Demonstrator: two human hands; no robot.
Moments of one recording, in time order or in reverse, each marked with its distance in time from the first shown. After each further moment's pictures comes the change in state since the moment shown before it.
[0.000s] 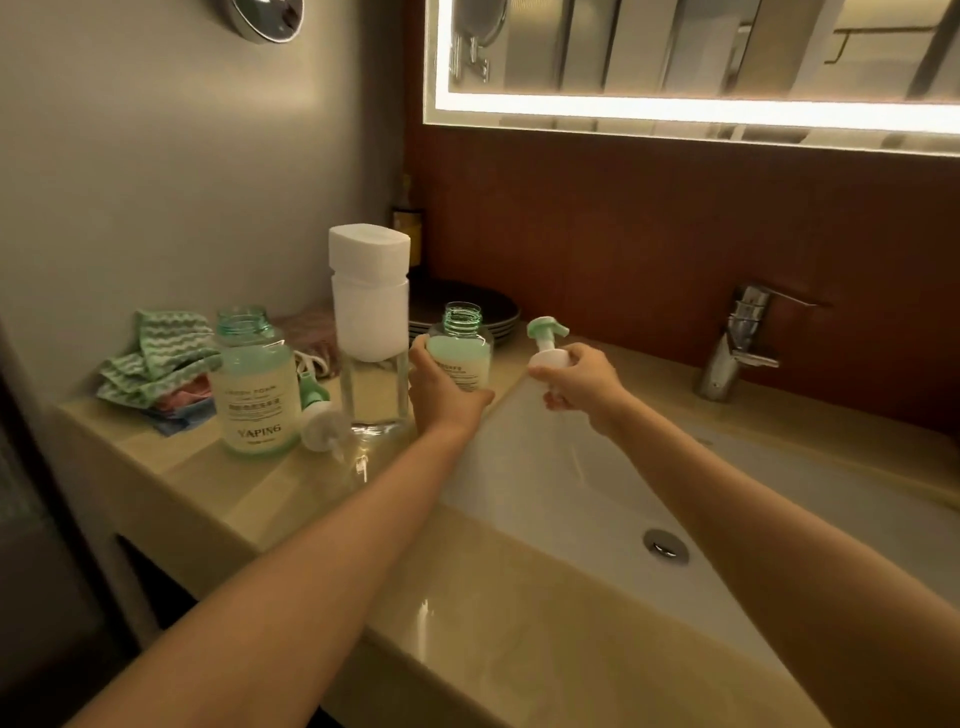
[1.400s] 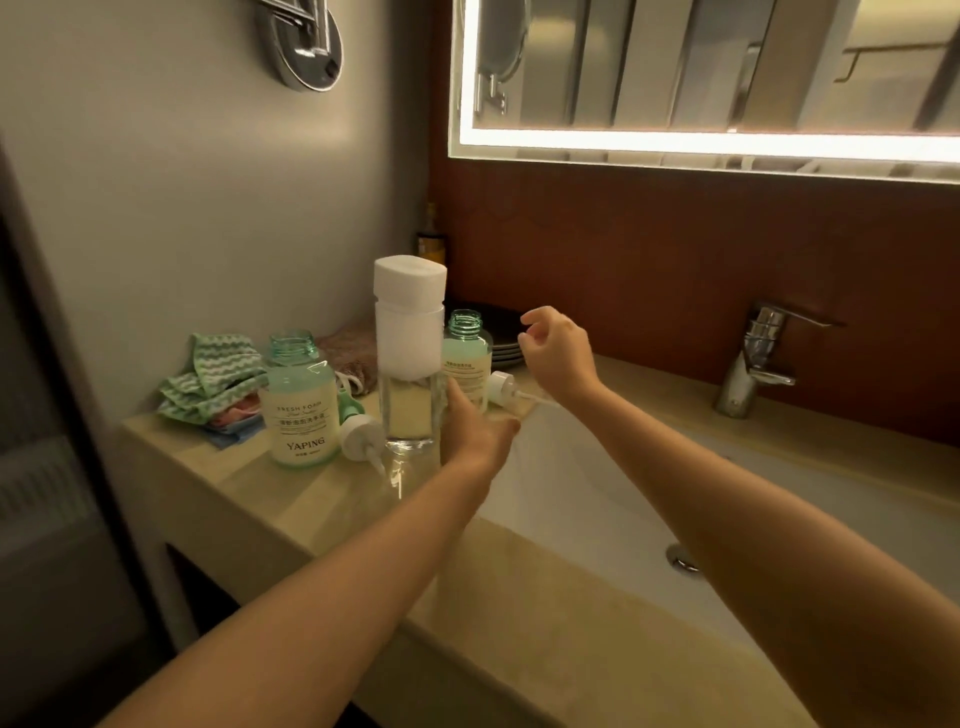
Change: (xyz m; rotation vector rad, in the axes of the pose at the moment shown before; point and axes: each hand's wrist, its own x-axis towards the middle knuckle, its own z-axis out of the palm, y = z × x) left_hand -0.032 0.017 -0.027 -0.053 -0.138 -0.163; right_hand -0.004 -0.052 0.039 -0.374 0.175 -0.475
